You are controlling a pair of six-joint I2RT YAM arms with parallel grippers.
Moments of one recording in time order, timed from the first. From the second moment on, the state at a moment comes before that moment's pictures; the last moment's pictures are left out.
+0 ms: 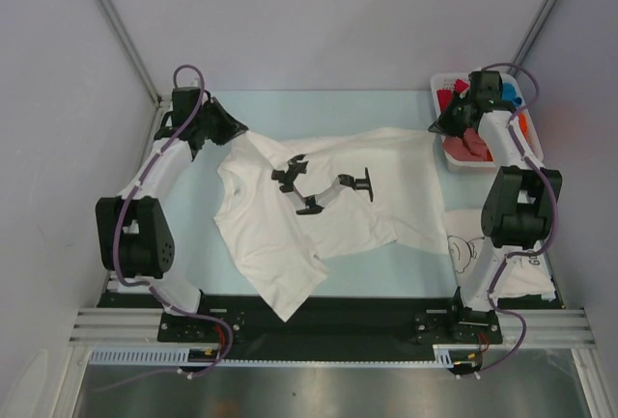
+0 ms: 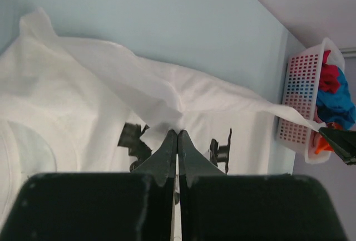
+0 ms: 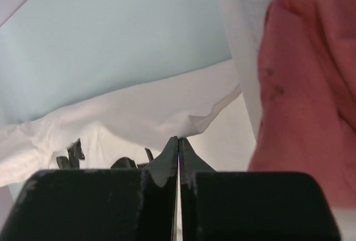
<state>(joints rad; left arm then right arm) -0.03 1.69 1.35 -0.27 0.32 -0.71 -0.09 1.93 1.67 -0.57 -0.27 0.47</state>
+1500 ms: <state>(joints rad) -0.02 1.32 0.90 -0.39 0.35 -0.71 -0.10 1.90 1.52 -0.68 -0.21 0.41</state>
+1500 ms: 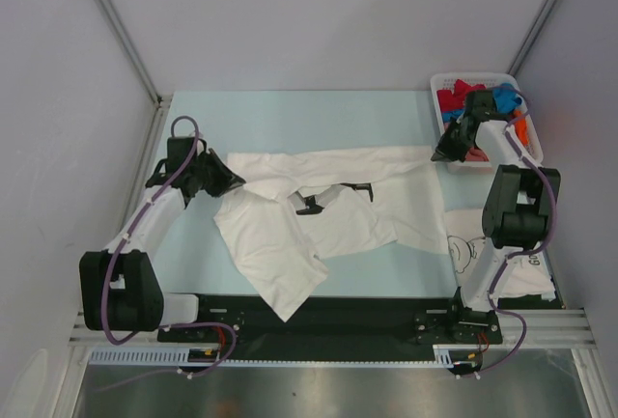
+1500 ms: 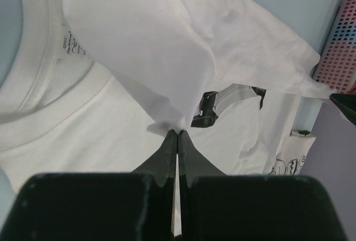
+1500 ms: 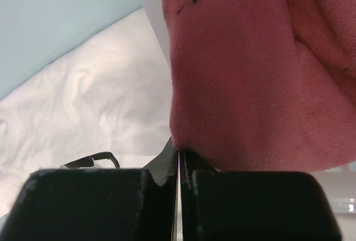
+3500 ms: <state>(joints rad) 0.06 1.96 1.60 -0.07 0.45 -0.72 -0.05 2.38 2.27 -0.49 -0.19 0.50</state>
